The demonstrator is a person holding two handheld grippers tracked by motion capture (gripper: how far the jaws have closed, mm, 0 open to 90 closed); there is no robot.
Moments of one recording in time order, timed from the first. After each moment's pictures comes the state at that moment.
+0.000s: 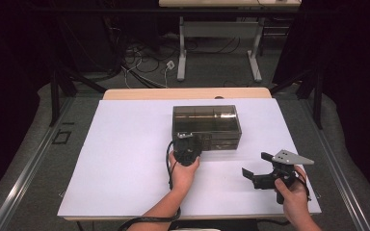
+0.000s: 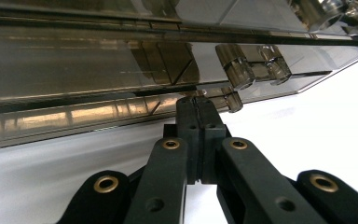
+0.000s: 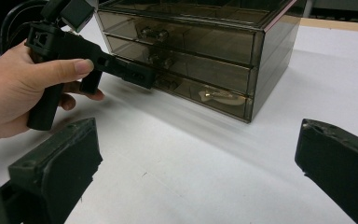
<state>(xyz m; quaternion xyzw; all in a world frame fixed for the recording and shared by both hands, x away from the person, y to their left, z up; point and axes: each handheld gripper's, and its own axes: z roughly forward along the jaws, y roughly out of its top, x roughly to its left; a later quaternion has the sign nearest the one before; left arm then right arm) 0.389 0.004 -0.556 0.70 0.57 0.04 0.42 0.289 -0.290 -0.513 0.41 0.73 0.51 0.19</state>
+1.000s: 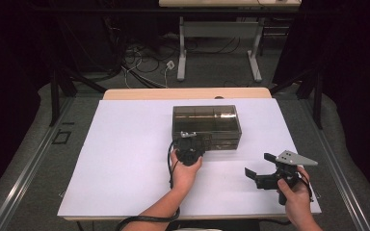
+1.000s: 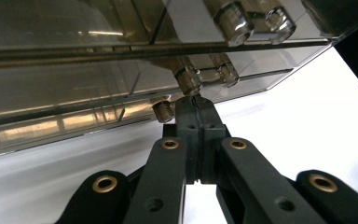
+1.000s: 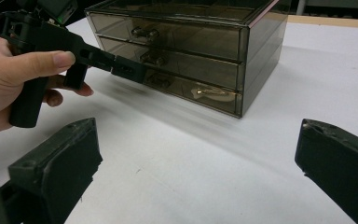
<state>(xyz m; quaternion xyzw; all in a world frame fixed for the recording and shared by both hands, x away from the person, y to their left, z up) 0.383 -0.002 -0.540 0.72 0.54 0.04 0.43 0.287 -0.298 -0.514 0.42 0.73 0.51 0.19</state>
